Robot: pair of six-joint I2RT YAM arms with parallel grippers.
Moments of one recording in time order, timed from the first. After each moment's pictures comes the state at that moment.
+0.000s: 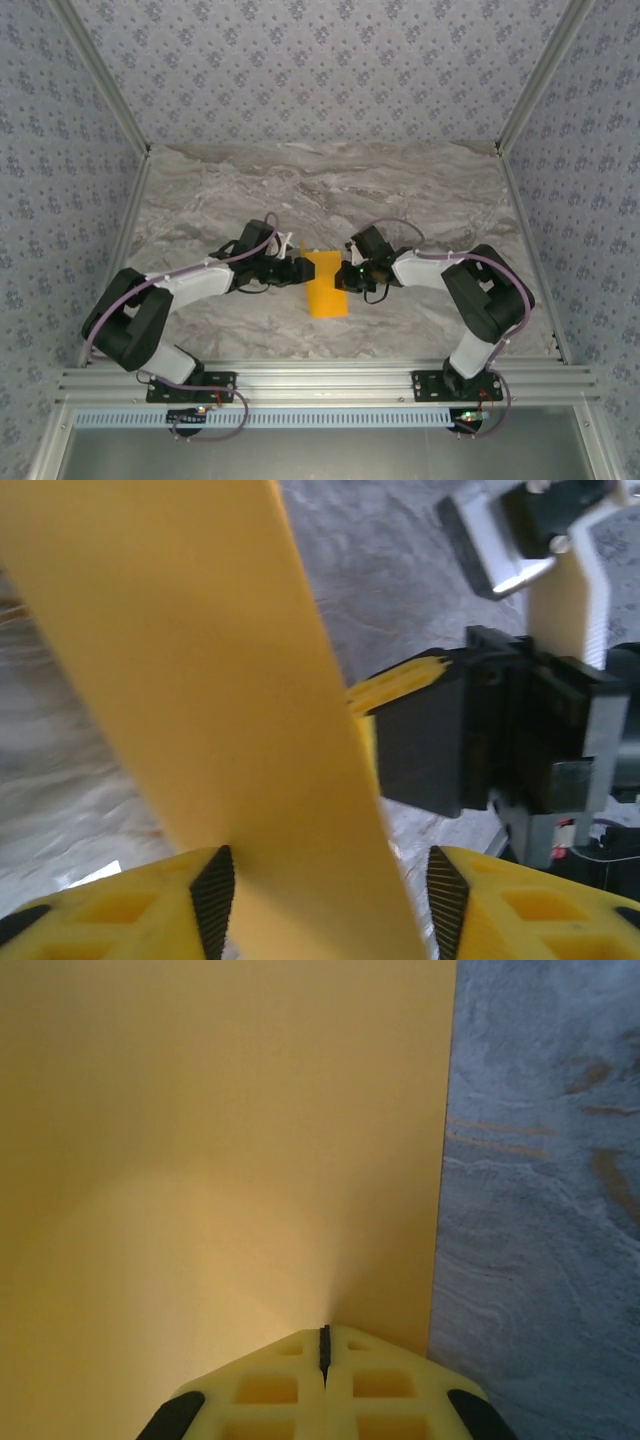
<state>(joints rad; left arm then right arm) -0.60 1.51 0.71 -0.03 0.61 -0.67 0.63 1.70 0.78 -0.12 -0.41 0.70</state>
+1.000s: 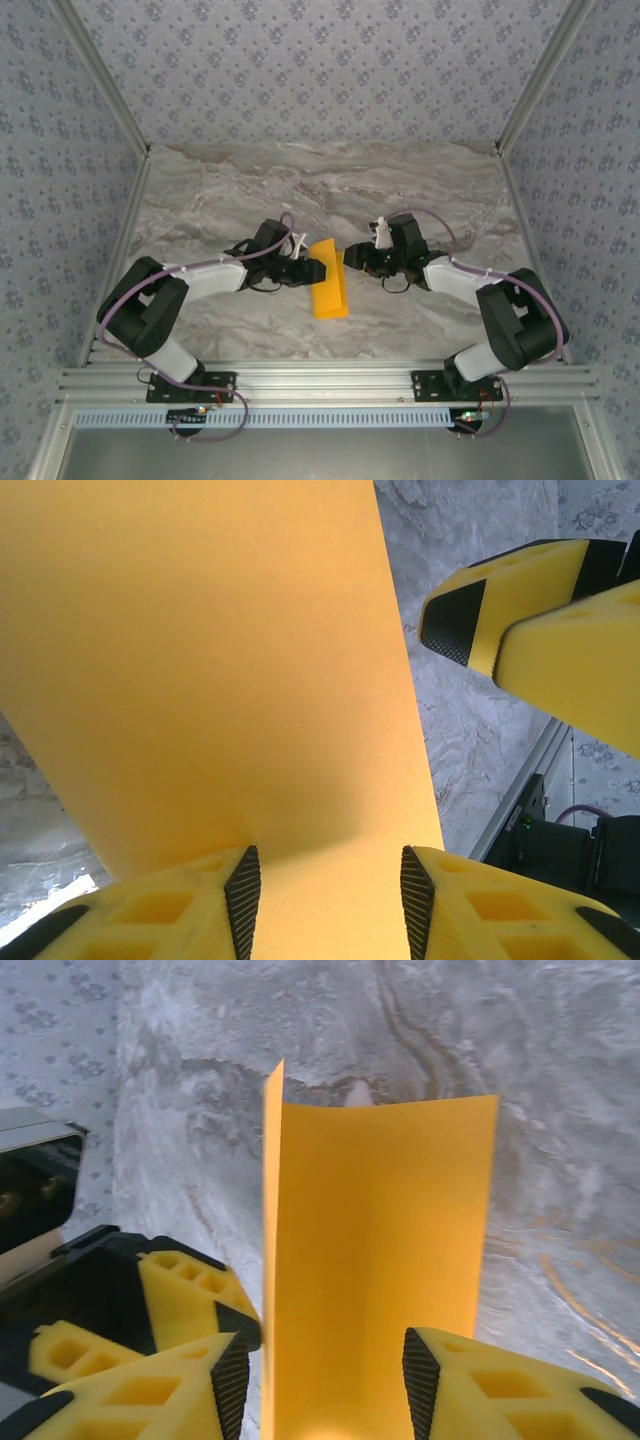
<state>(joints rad) -0.66 1.59 0.75 0.02 0.61 -0.70 0.45 1.49 0.65 0.10 -0.61 0.72</state>
